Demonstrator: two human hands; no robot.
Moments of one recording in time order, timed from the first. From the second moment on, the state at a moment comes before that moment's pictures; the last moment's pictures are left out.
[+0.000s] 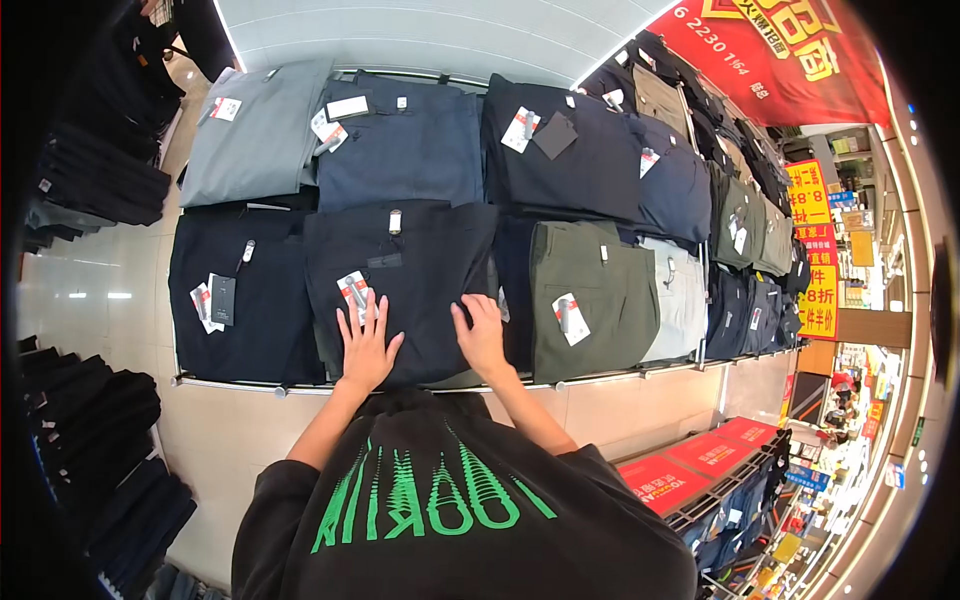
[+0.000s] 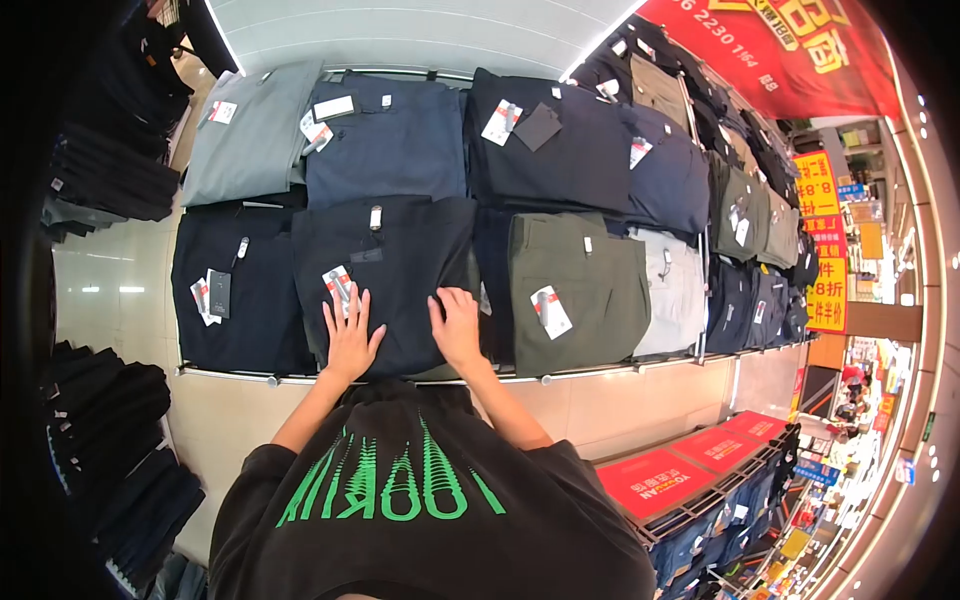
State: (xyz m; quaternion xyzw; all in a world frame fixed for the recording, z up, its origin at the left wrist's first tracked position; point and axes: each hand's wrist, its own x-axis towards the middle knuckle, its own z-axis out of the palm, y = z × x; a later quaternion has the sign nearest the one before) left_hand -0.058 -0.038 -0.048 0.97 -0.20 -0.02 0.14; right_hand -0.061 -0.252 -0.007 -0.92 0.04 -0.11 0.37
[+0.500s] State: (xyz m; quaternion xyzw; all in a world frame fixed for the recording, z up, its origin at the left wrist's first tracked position) left_hand -0.161 -0.005 -0.042 0.38 0.46 -0.22 0.77; right_hand -0.139 -0.308 -0.064 -0.76 0.29 0.18 0.55
